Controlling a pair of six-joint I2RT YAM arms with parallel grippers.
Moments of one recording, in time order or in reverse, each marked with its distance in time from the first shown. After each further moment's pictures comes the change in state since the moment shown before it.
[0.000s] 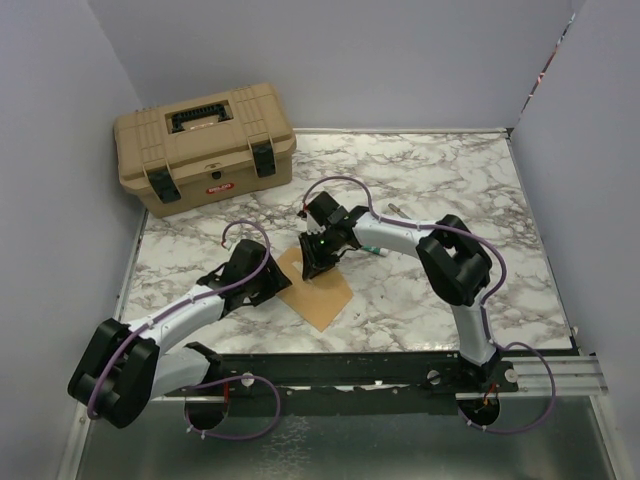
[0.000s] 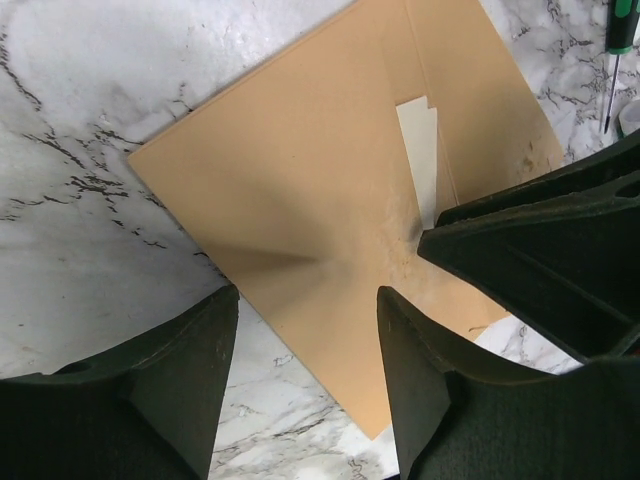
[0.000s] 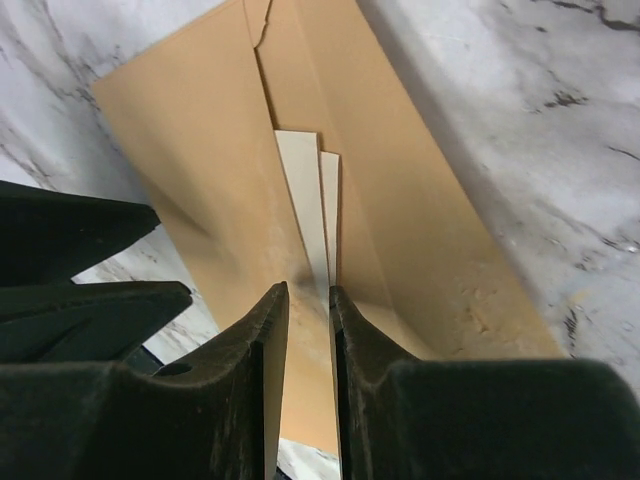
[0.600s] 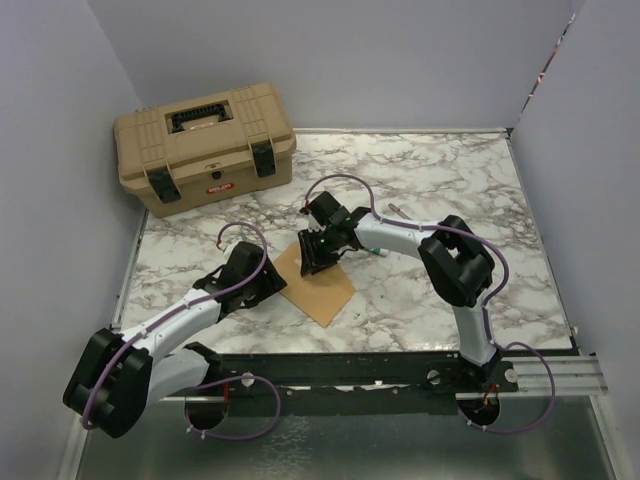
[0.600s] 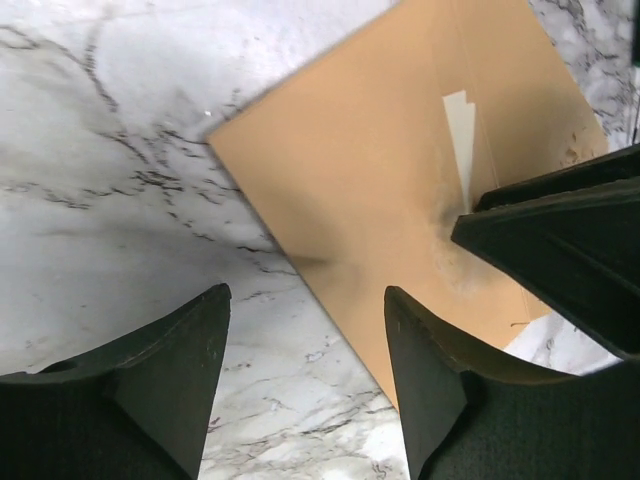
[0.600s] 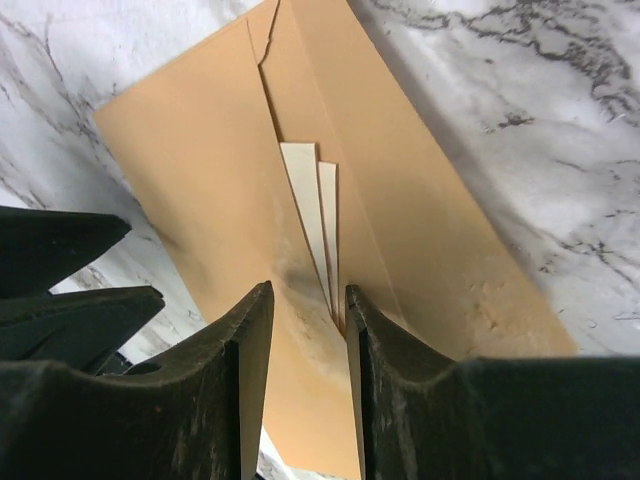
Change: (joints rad) left arm 0.002 -0.057 -0.008 -0.047 -0.055 0.029; right arm 0.002 -0.018 -0.029 0.060 0.034 0.030
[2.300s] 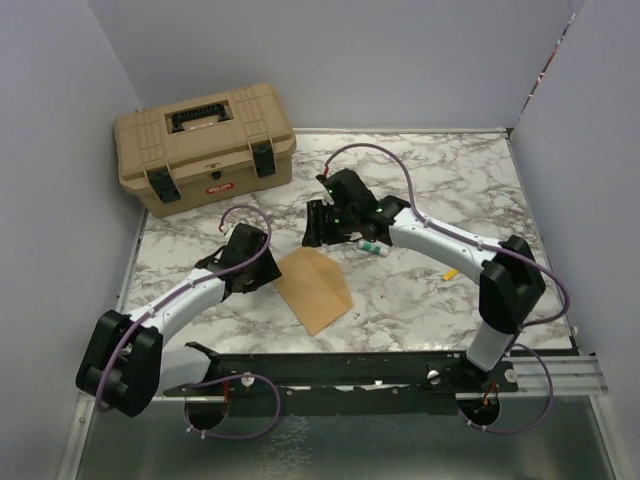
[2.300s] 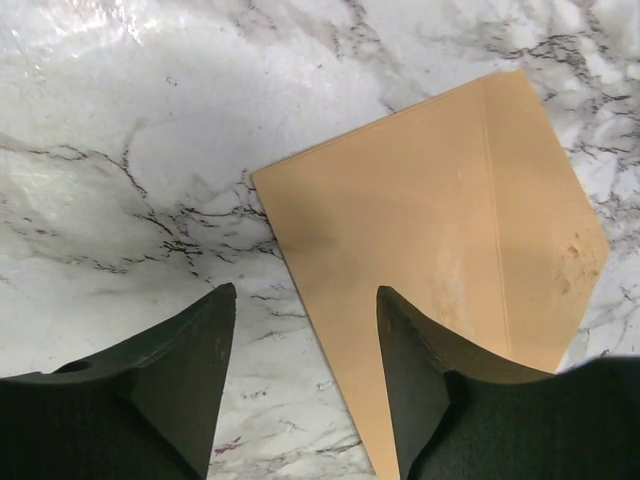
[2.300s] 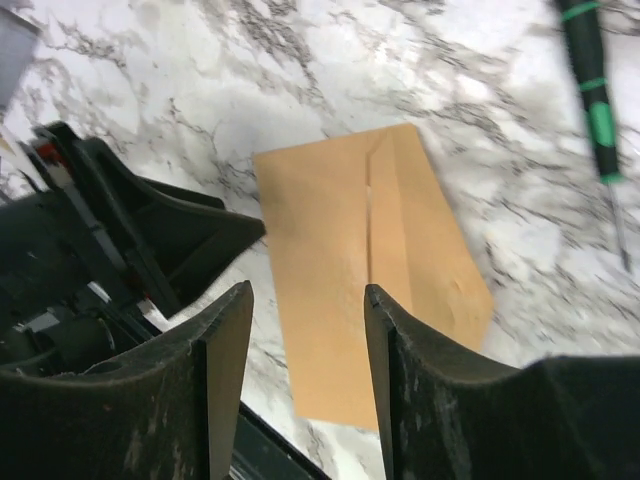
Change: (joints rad) left arm 0.071 0.126 0.135 -0.073 -0.013 0.129; right arm 0.002 -0.265 -0.010 0.003 0.159 0.051
